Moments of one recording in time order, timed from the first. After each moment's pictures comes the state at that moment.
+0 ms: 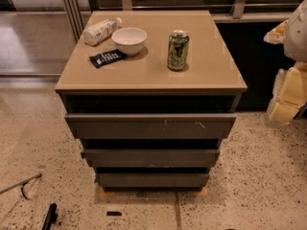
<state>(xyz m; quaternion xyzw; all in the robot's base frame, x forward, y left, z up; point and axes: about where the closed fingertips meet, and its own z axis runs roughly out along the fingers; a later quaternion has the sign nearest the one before) 0.438 -0.216 0.979 -0.60 0.78 -0.04 0.16</state>
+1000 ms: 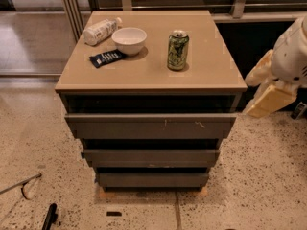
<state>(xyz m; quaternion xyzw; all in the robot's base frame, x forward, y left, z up) 0.440 -0.206 0.942 -0.60 0.78 0.00 0.18</state>
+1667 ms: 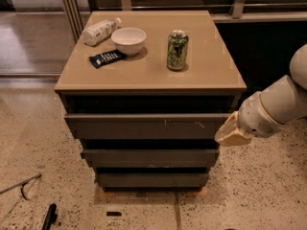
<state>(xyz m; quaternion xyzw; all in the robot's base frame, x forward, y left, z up) 0.450 -0.187 0.782 -0.57 0.78 0.15 0.19</state>
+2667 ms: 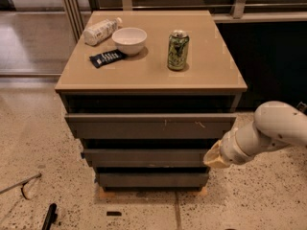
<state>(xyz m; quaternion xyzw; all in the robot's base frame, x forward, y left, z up) 0.475 -0.189 0.627 -0.58 0.77 0.15 0.20</state>
